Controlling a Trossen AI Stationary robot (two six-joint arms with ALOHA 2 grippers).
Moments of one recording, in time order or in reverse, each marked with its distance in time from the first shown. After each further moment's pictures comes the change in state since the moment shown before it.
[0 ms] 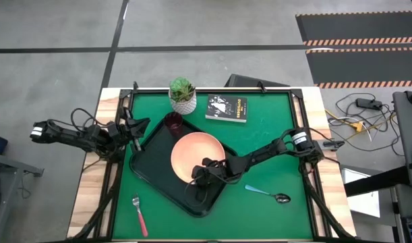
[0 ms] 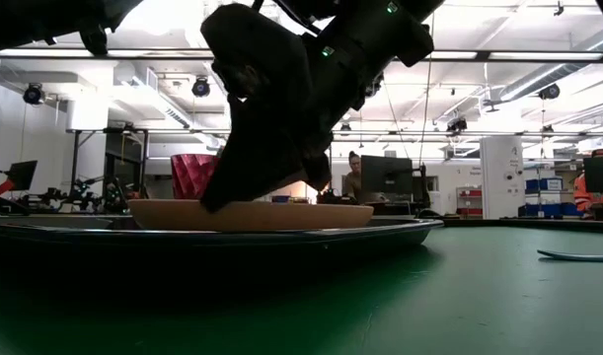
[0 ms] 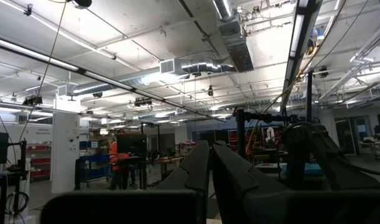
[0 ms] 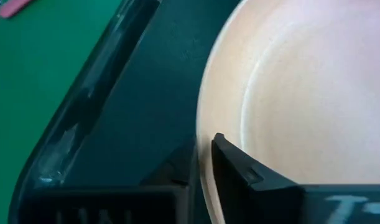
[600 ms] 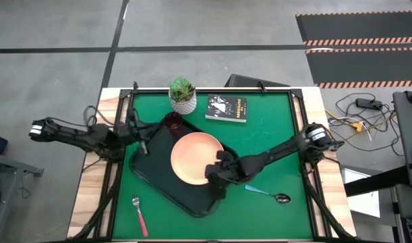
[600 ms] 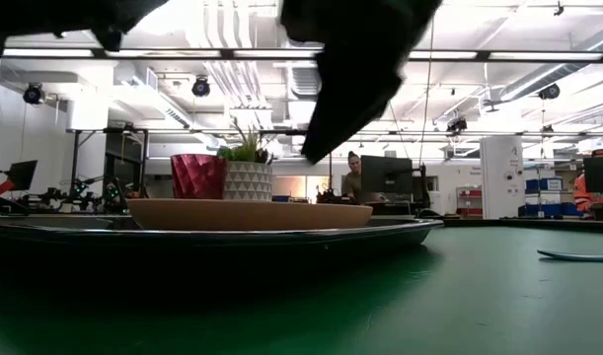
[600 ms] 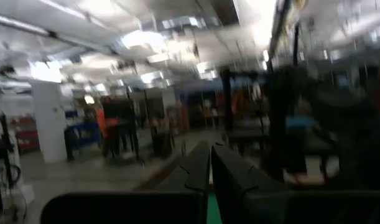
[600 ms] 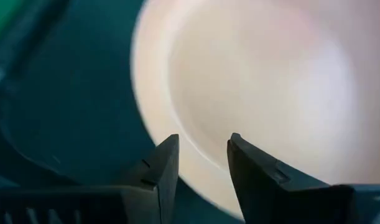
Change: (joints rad) left arm -0.007 0.080 0.134 -0.314 0.008 -0.072; right arm 0.071 -0.189 -0.012 -0.424 0.261 -0.093
